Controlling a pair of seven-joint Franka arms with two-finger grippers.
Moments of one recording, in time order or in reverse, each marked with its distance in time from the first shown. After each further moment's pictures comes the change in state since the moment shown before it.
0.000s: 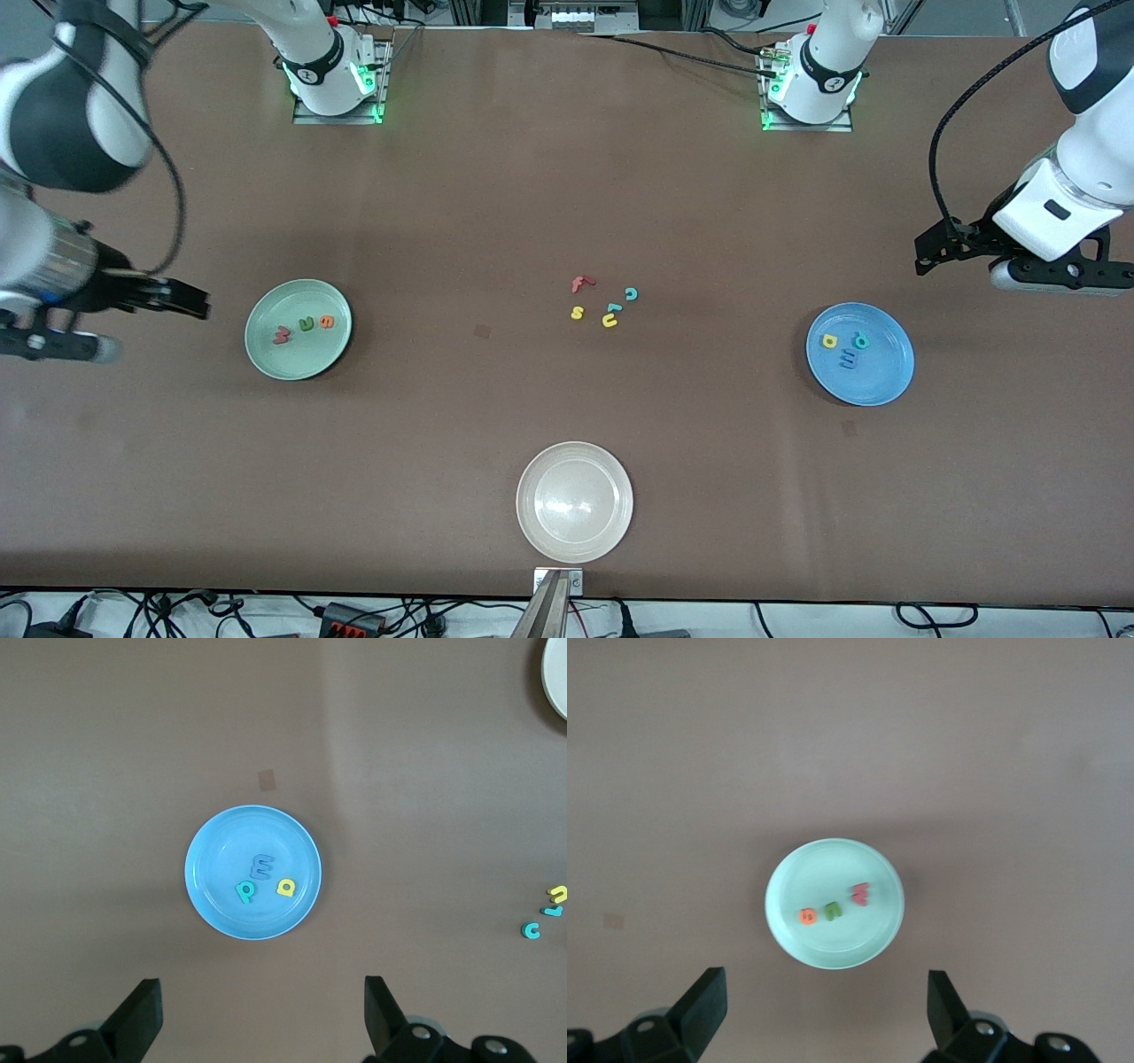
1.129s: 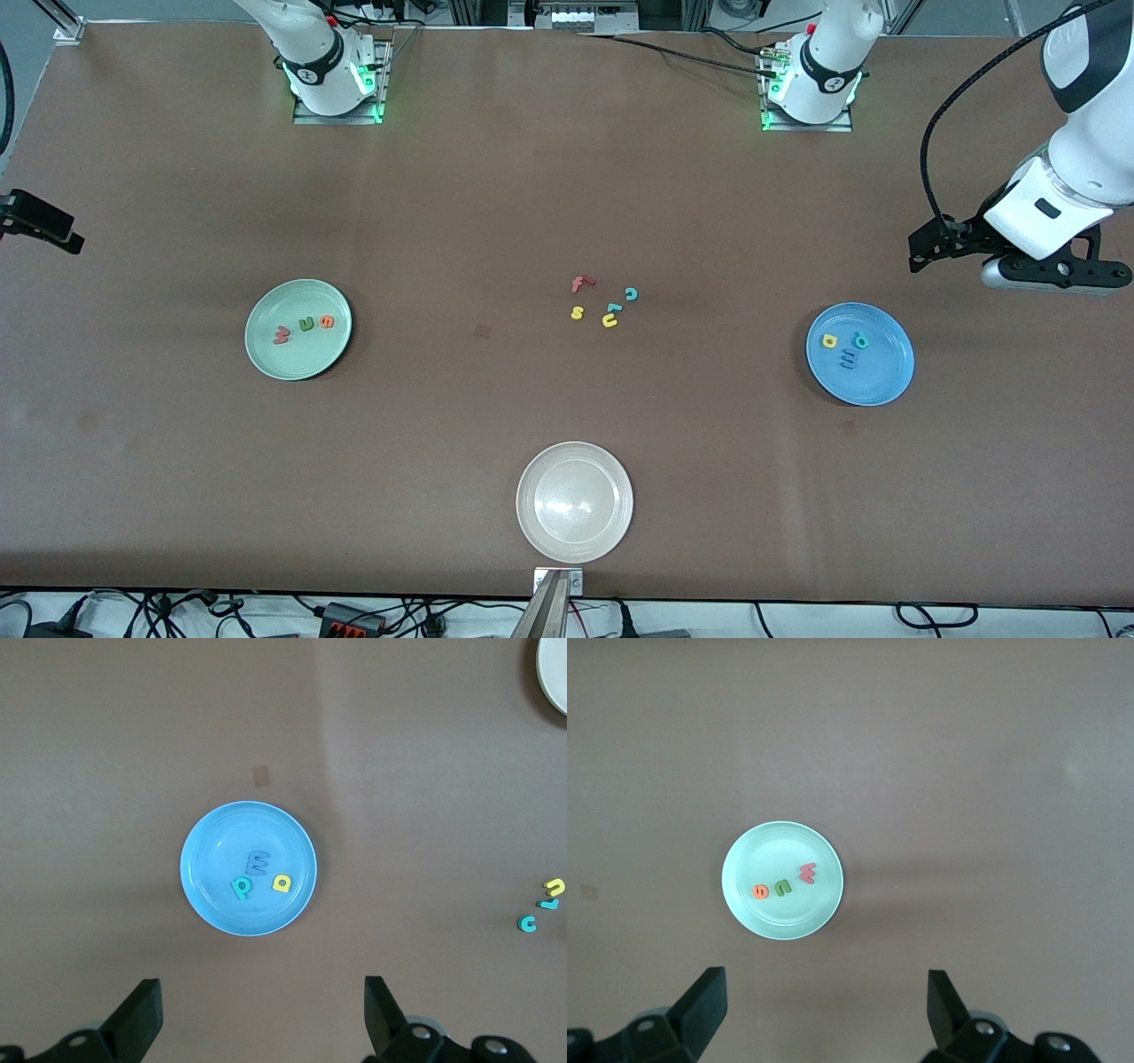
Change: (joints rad) left arm 0.025 0.000 -0.034 0.003 0.000 -0.012 0.000; right arm -0.398 -0.220 0.345 -0.136 -0.105 -0.009 -0.092
